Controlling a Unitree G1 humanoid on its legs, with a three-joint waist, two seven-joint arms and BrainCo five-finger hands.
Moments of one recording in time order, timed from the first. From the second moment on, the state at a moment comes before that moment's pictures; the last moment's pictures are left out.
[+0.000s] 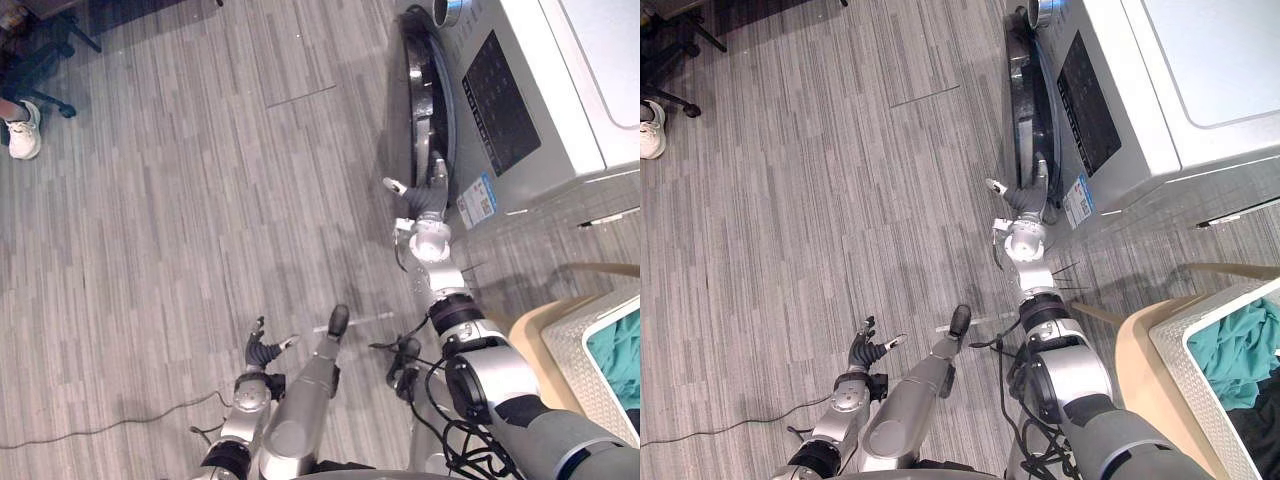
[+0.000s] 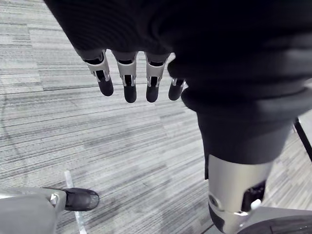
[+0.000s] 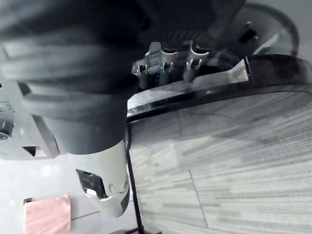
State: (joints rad) left arm -0.11 0.04 -0.09 0.76 -0.01 -0.21 0.30; right arm -0.84 0.01 0.14 0.80 0.19 -0.16 -0.43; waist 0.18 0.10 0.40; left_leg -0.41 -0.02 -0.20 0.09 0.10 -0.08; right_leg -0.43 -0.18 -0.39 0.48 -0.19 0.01
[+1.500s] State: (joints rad) left arm -0.96 0.63 0.06 1.01 -0.01 -0.14 0.37; right arm -0.10 -0.28 0.22 0.09 -0.04 -0.26 -0.11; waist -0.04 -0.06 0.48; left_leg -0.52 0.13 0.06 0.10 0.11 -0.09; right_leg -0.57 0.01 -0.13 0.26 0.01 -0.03
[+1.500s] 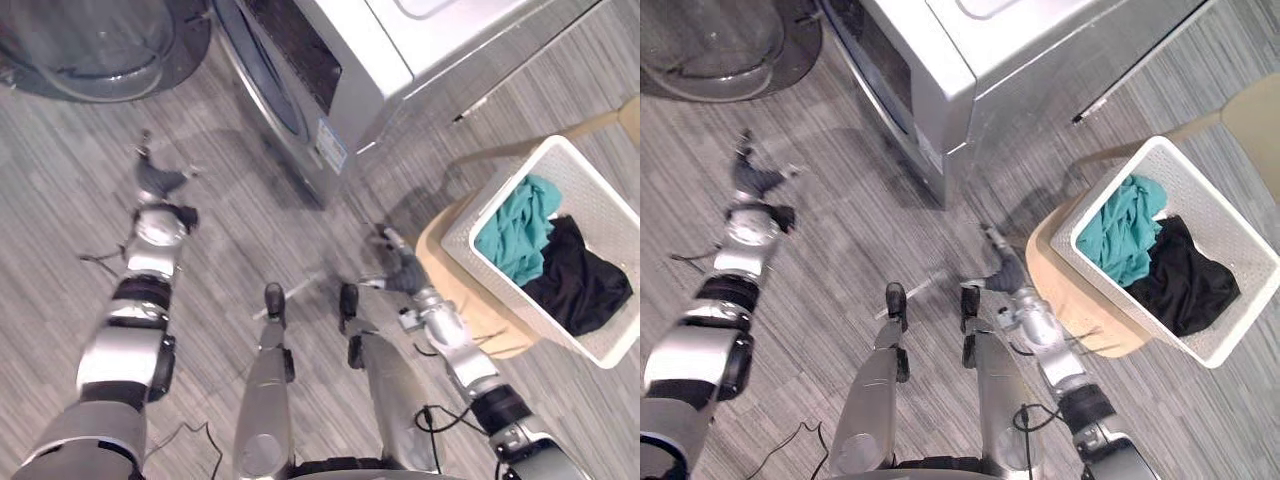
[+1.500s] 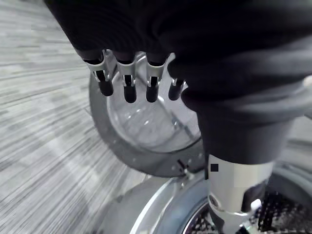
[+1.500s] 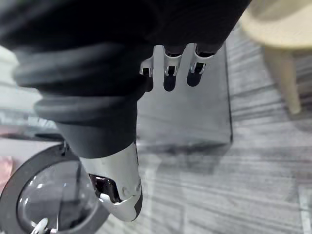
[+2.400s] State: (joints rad) left arm -0.67 0.58 0.37 0.79 0.15 -0.07 0.33; right arm 0.20 -0.15 0.11 -0.37 0.03 -0.32 -0.11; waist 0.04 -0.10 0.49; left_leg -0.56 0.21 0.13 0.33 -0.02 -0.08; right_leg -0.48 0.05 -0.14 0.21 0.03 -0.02
